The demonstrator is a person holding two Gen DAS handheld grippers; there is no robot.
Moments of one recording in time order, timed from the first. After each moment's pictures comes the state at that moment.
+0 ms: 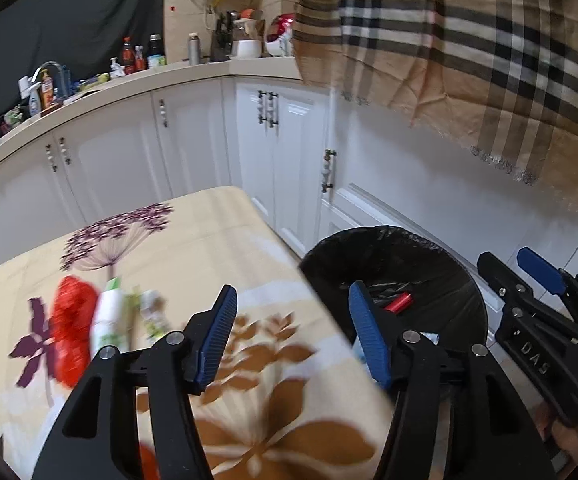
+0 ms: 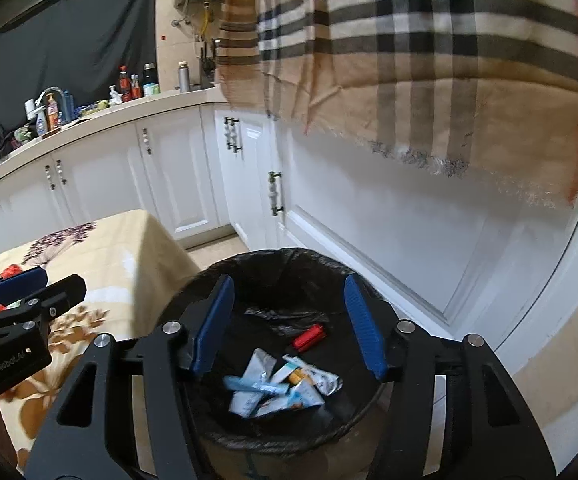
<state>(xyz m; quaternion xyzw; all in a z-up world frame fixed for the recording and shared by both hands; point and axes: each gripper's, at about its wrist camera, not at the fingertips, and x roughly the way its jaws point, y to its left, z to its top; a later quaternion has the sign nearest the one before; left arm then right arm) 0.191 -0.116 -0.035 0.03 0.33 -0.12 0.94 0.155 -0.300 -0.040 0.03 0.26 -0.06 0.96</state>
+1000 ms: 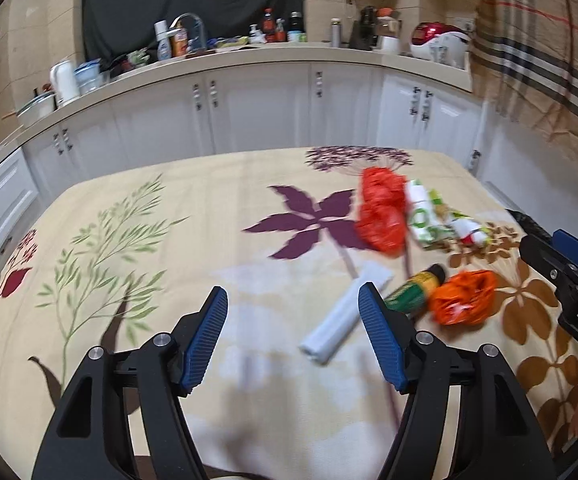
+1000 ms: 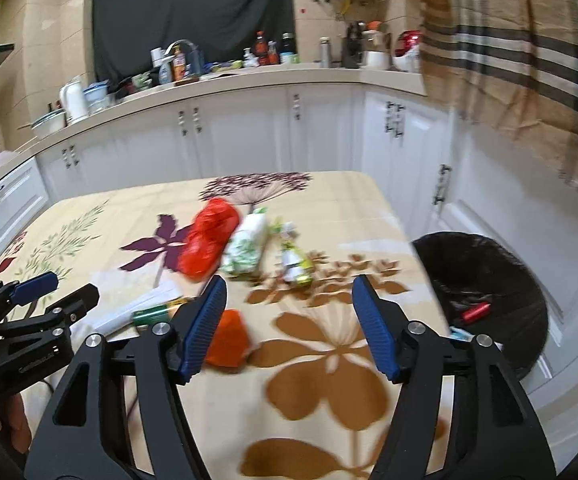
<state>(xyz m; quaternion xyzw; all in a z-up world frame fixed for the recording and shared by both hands) 0.092 0.100 -0.058 -0.02 0.35 0.06 0.93 0.107 -0.100 -0.034 -0.02 0.29 0.14 0.95</state>
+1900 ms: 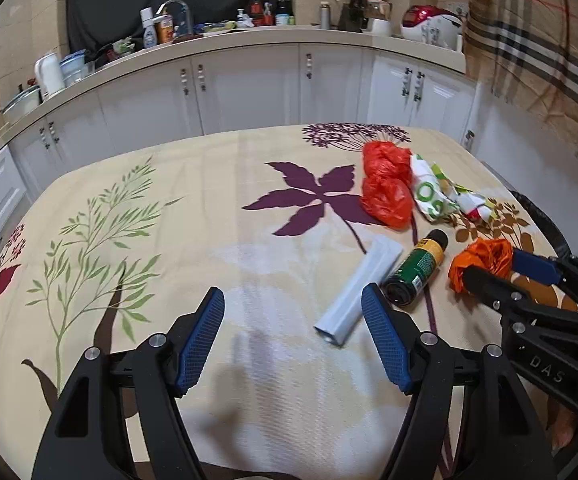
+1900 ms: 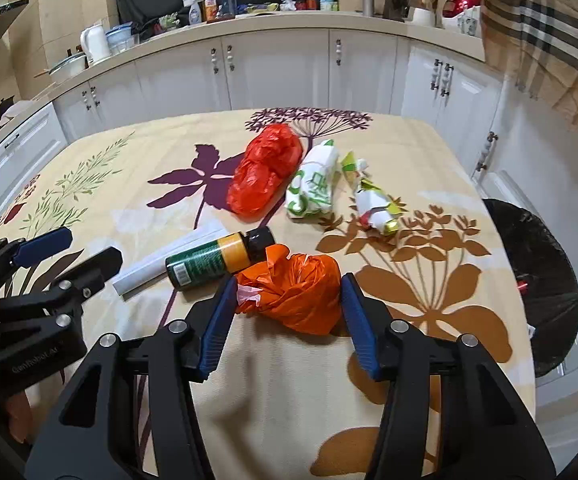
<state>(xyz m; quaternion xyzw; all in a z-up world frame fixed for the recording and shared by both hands) 0.096 0.104 -0.068 -0.01 0.38 0.03 0.92 0.117 -0.060 -0.064 -0.06 0.38 0.18 0.91</state>
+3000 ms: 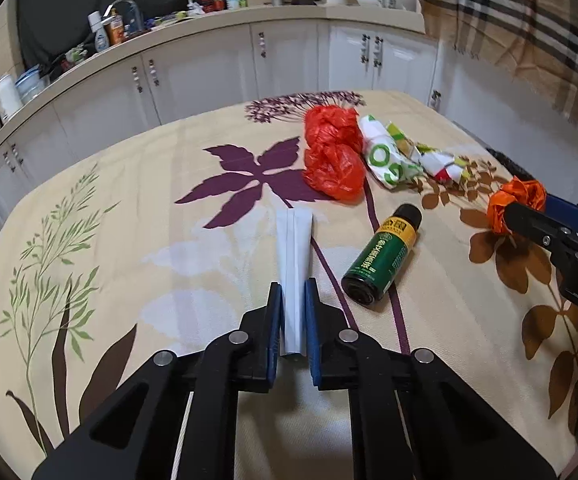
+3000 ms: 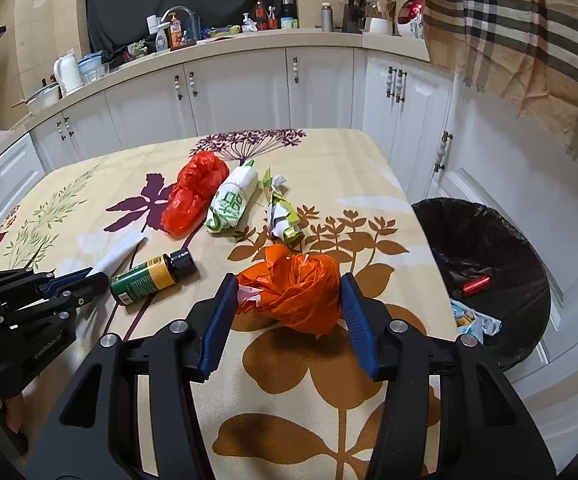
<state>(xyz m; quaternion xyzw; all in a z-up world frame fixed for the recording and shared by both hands) 0.112 0.075 -0.081 0.02 0.41 -0.03 0.91 0.116 -0.115 -0.052 -0.03 0.35 0.13 0.93</state>
